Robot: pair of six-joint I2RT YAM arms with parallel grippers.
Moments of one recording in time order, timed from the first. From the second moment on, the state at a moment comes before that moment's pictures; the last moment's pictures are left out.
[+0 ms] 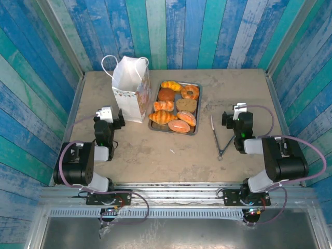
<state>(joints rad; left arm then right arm) 0.00 1.48 0.26 1.07 -0.07 -0.04 0.10 1.53 0.39 0.75 0.17 -0.05</state>
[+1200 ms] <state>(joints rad) 0.00 1.36 0.24 0.97 -0.10 -0.05 0.09 1.48 0.41 0.68 0.16 -0.05</state>
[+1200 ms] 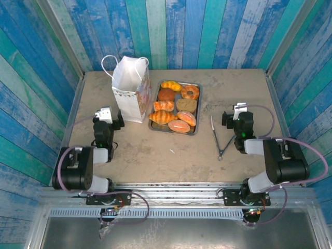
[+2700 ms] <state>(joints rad) 0.01 1.58 1.48 -0.47 0.12 -0.34 0.09 1.15 0.75 -0.70 -0.01 0.33</state>
